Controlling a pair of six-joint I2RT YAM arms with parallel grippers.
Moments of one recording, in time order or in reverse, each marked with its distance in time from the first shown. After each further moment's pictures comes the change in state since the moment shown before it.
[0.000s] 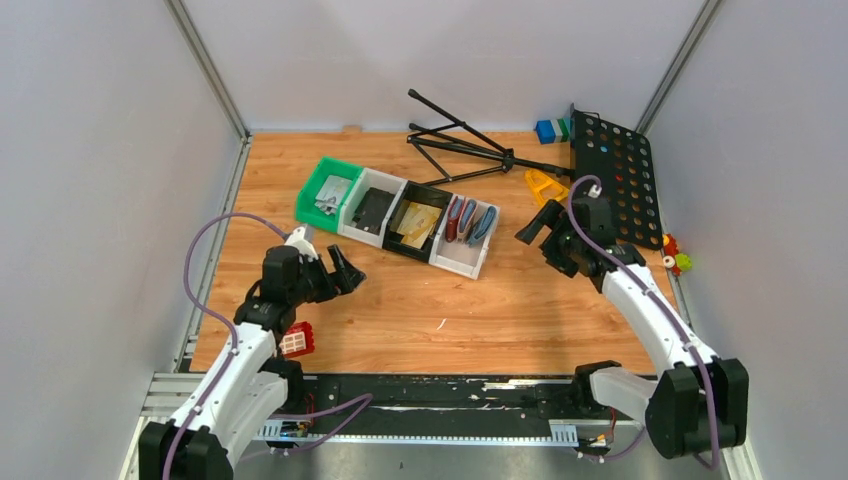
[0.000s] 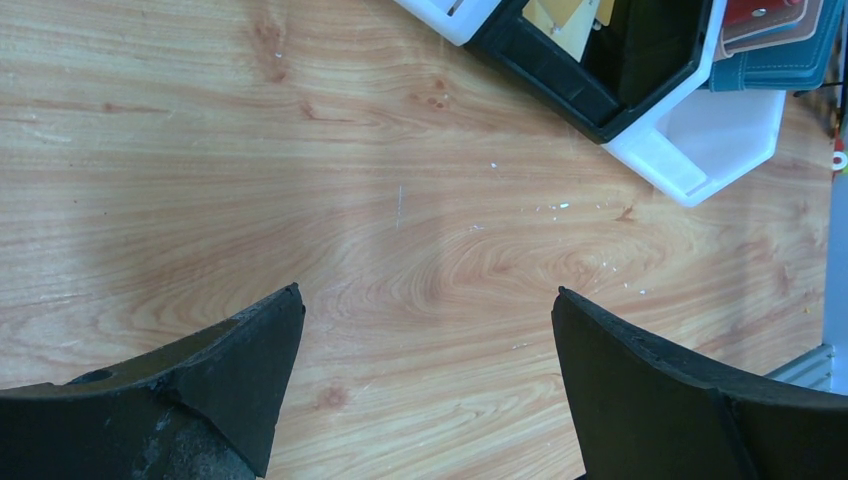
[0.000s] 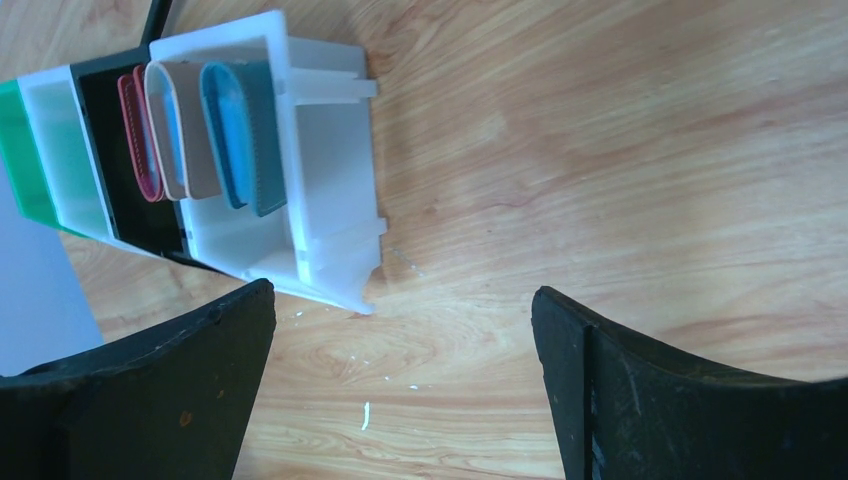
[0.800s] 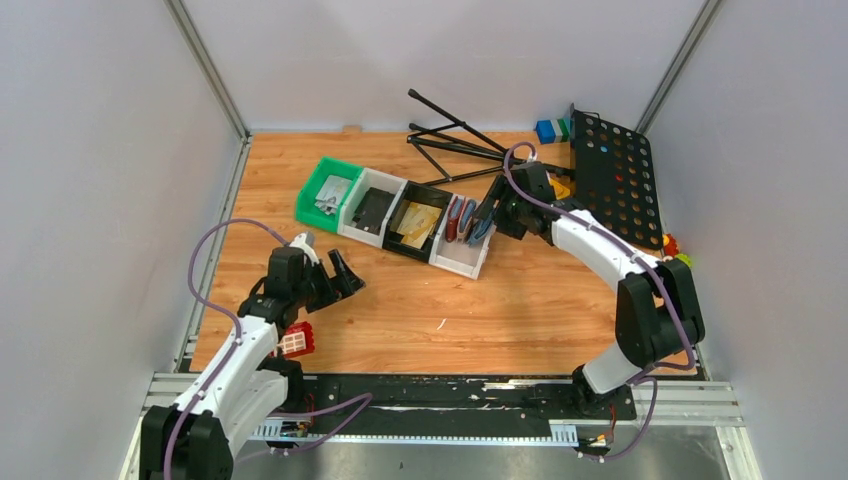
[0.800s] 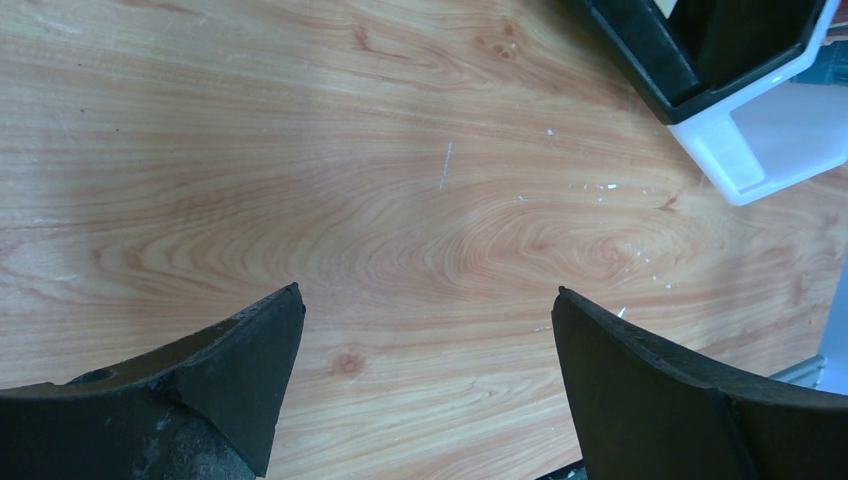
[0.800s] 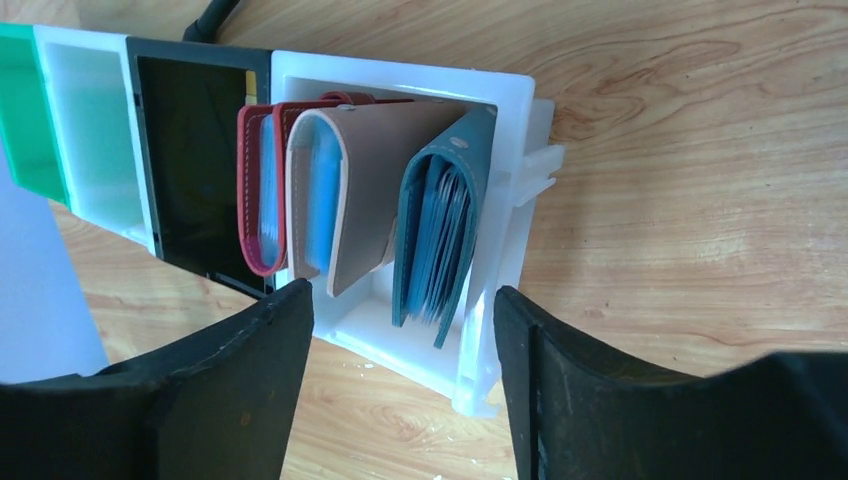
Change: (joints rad) left arm 0.000 0.091 0.000 -0.069 -0.024 -0.060; right arm 0.222 0.457 0.332 0.119 0.036 0.013
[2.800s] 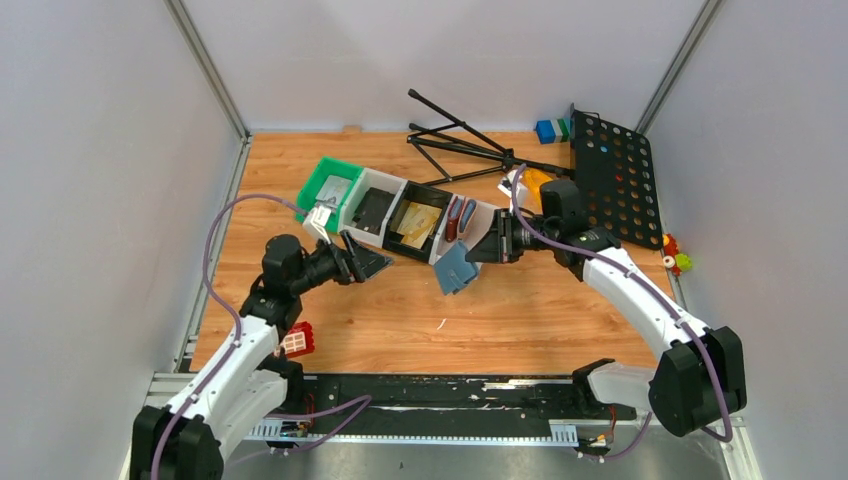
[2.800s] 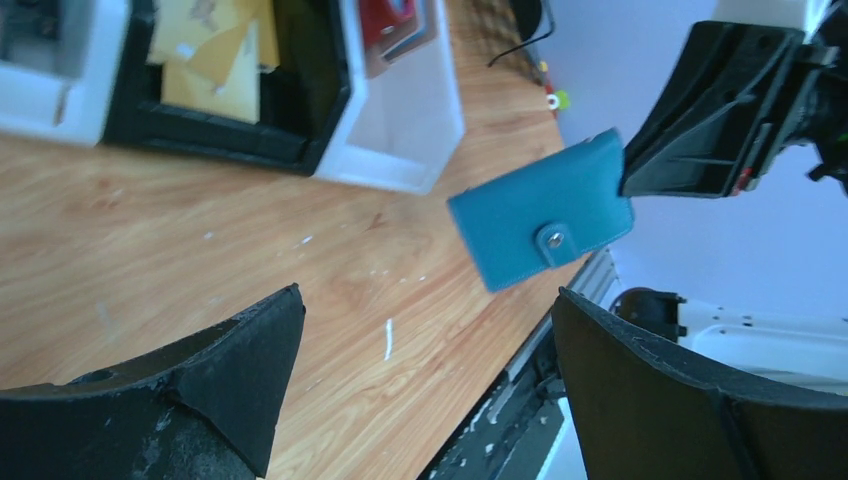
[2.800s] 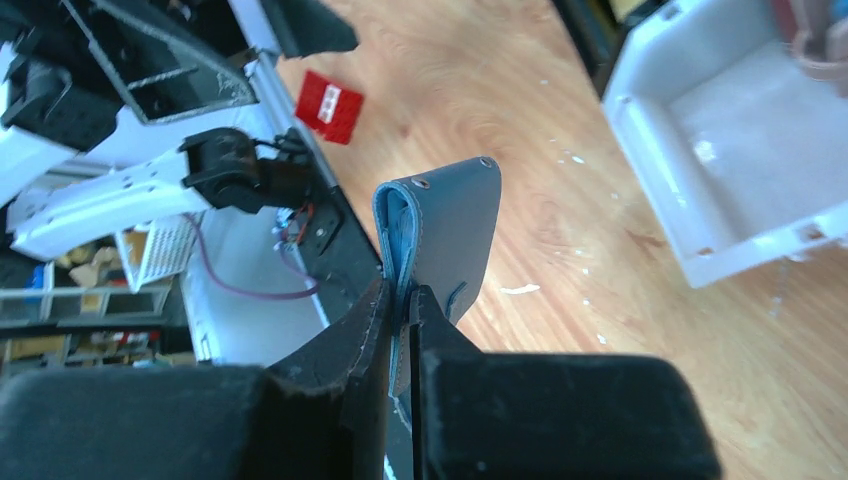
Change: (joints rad) left arm -0.076 -0.056 0.000 0.430 0.348 -0.113; right arm -0.008 -0.324 -0.195 0.032 -0.748 -0.396
